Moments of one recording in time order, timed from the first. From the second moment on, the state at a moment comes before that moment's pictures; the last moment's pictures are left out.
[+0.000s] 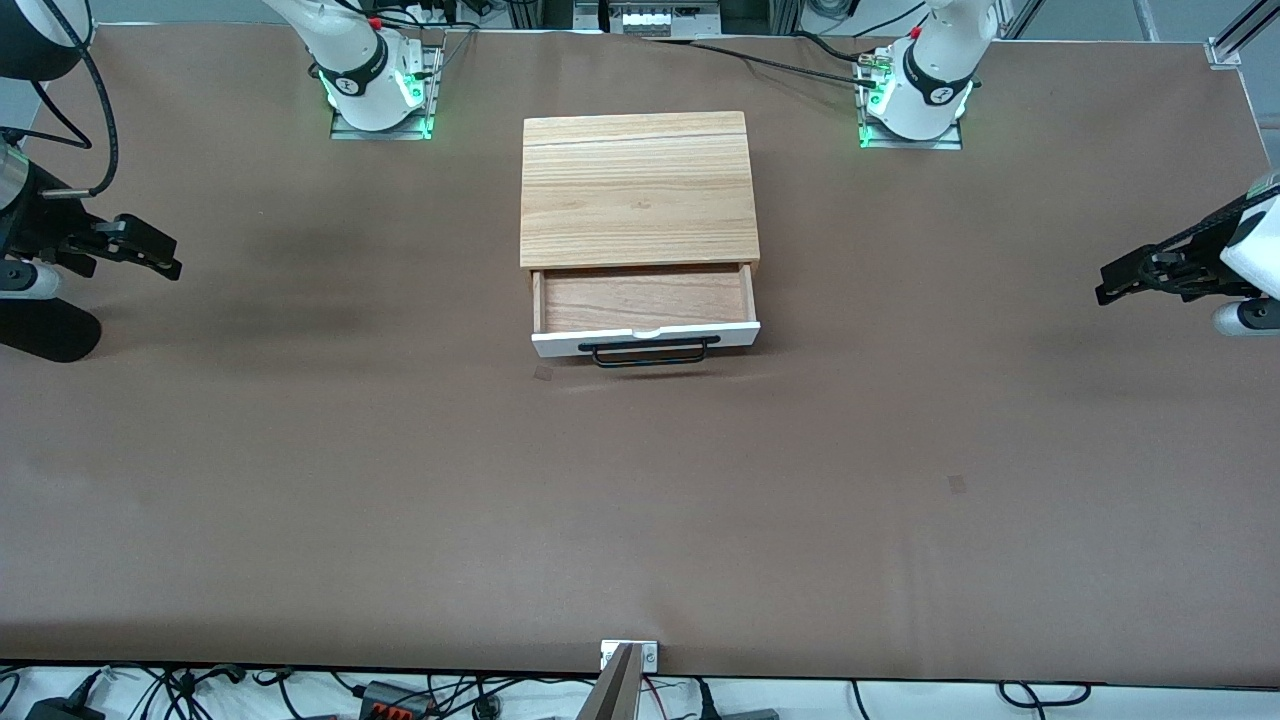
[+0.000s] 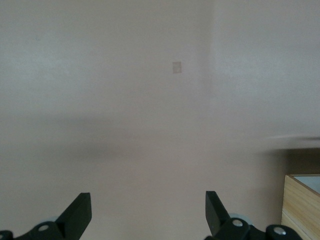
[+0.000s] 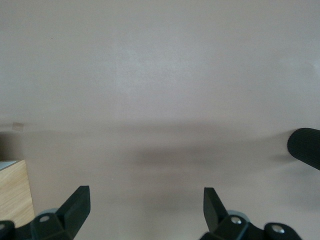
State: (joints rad) left arm 0.42 0.08 -0.37 -1.63 0.02 1.66 -0.02; right arm -0.02 0.01 -0.01 -1.69 -0.03 1.70 -0.01
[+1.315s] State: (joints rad) left arm 0.16 0.04 -0.14 -1.62 0.02 1.62 -0.02; right arm -0.02 -0.02 0.00 -1.70 -0.03 1.69 -0.05
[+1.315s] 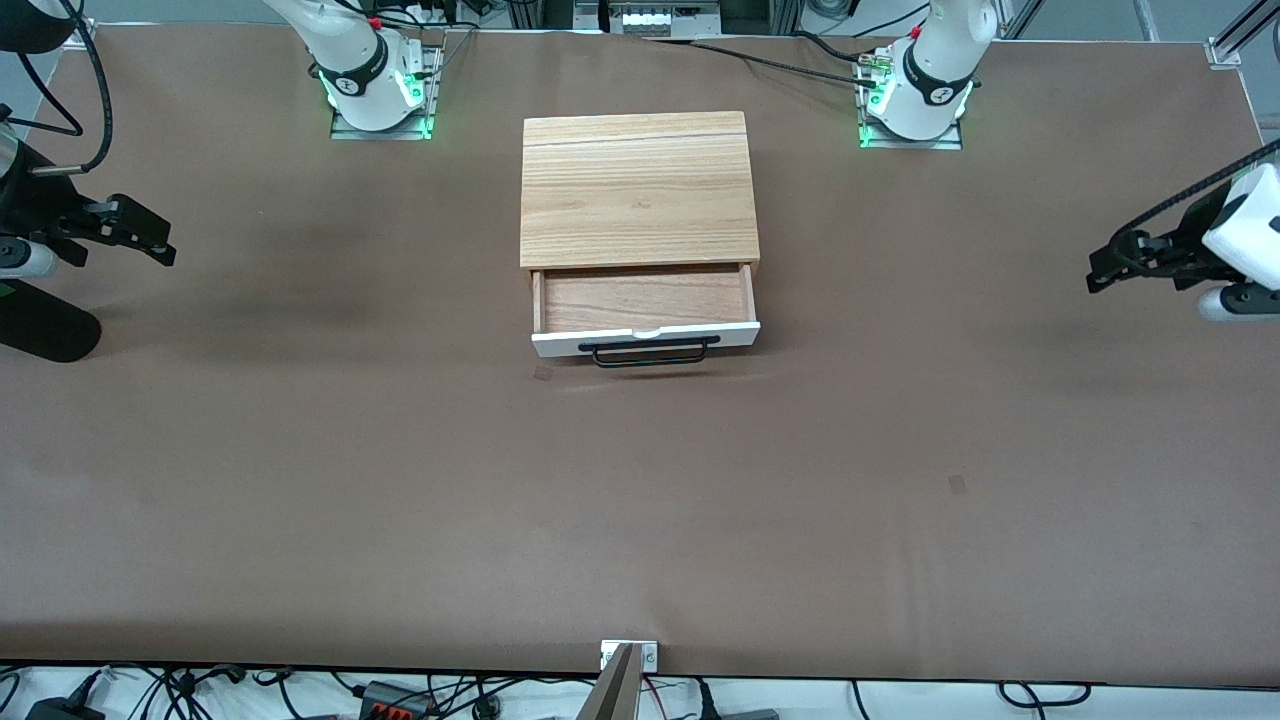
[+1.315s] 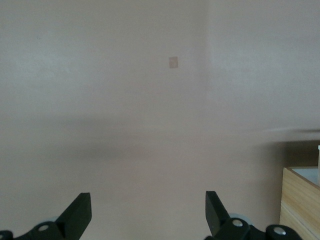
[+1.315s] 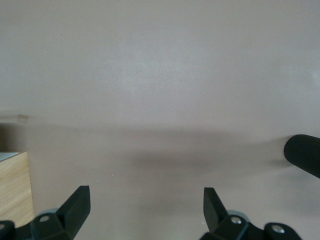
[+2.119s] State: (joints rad) left arm 0.16 0.04 -0.13 -1.62 0.02 1.61 -0.03; right arm -0.02 -0.07 0.00 -1.78 -0.03 1.73 -0.05
